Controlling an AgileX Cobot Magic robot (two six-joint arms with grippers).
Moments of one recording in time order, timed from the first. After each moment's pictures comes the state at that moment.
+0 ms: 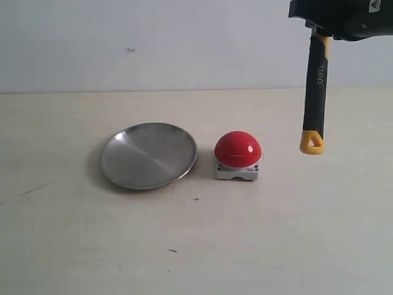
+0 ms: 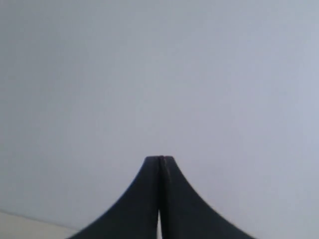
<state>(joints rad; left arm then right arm) -0.06 0.01 0.00 0.10 -0.31 -0.45 0.08 1.54 -1.12 -0.37 0.09 0.57</state>
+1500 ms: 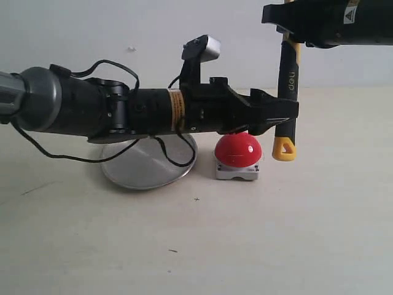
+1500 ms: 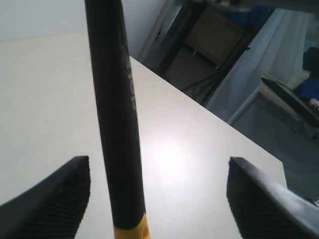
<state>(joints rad) -0.67 2.03 -1.25 1.00 -0.78 -1.24 0.16 1.53 -1.09 -0.39 0.03 0.63</state>
